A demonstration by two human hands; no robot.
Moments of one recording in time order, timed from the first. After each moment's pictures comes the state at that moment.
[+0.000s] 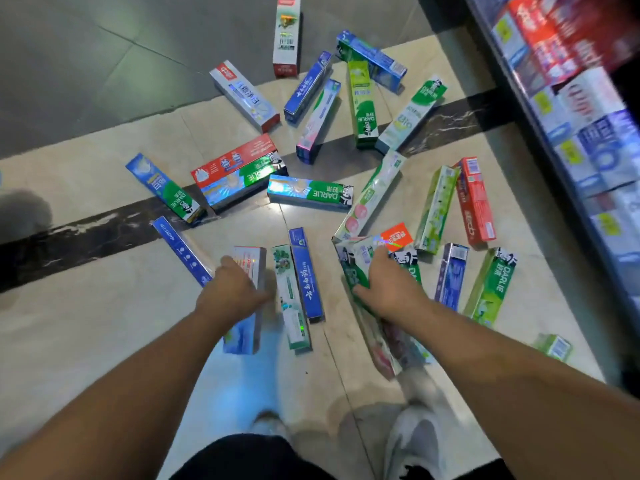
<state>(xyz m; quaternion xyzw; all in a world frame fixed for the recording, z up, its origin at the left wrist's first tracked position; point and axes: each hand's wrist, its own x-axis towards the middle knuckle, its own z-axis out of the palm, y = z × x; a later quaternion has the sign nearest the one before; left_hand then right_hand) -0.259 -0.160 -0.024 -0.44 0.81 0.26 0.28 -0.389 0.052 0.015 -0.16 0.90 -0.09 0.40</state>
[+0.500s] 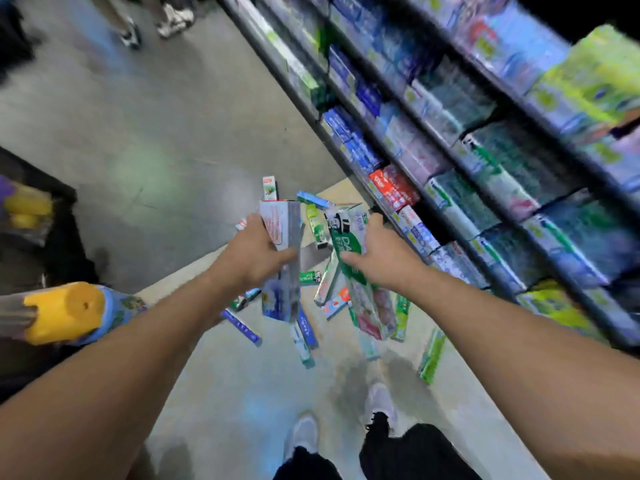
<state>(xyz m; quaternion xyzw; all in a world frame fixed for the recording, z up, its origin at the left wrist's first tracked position) -0.375 -0.138 0.565 -0.23 0.89 0.37 0.16 -0.444 0.077 0.562 -0.13 0.92 -0.26 0.27</state>
